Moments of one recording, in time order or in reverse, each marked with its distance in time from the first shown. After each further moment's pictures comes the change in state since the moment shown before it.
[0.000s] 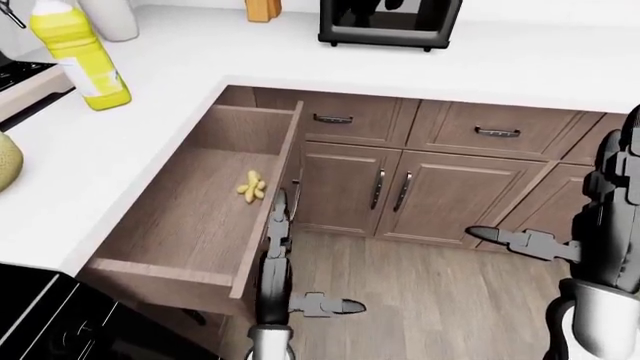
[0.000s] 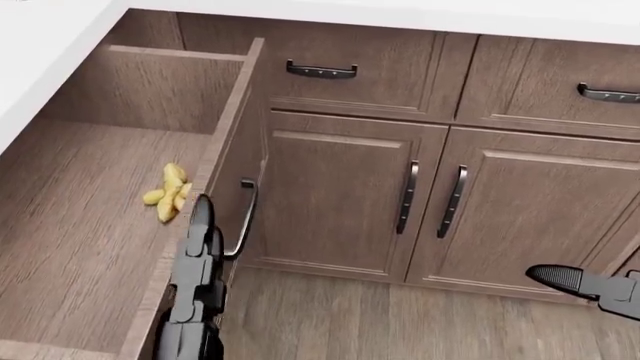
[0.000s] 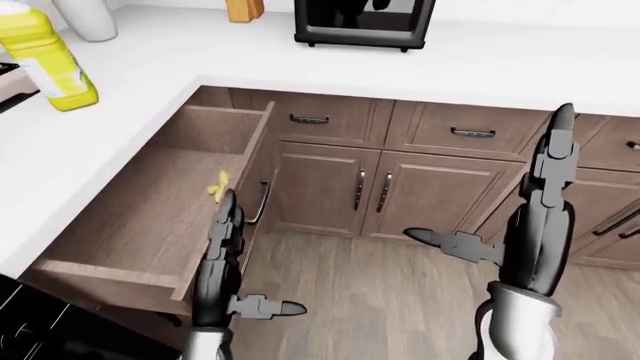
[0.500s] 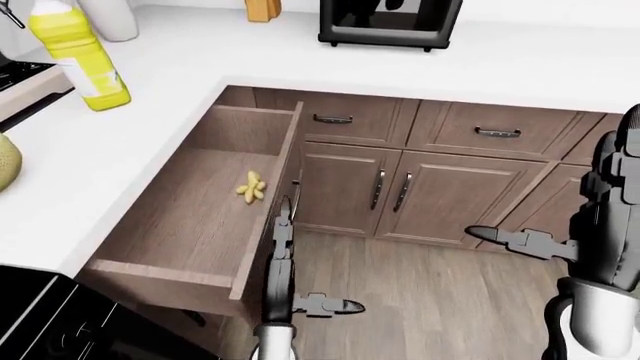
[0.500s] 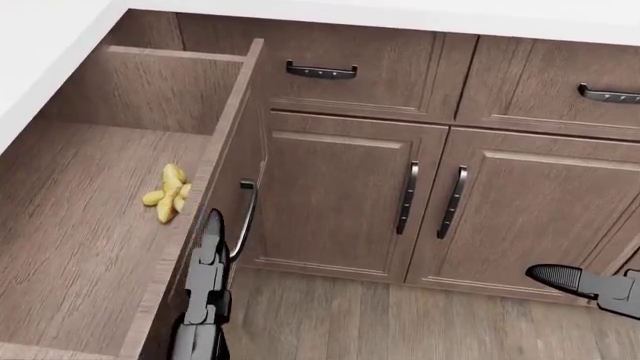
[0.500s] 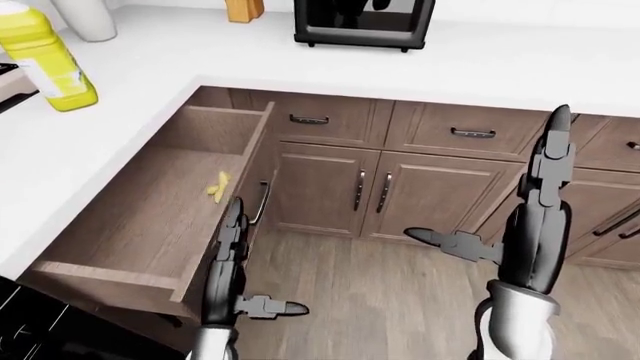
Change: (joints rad) left arm -0.022 -0.006 0.002 0.085 0.012 0.024 0.017; right arm -0.004 -0.006 -0.003 0.030 0.005 -0.018 -0.002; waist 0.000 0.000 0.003
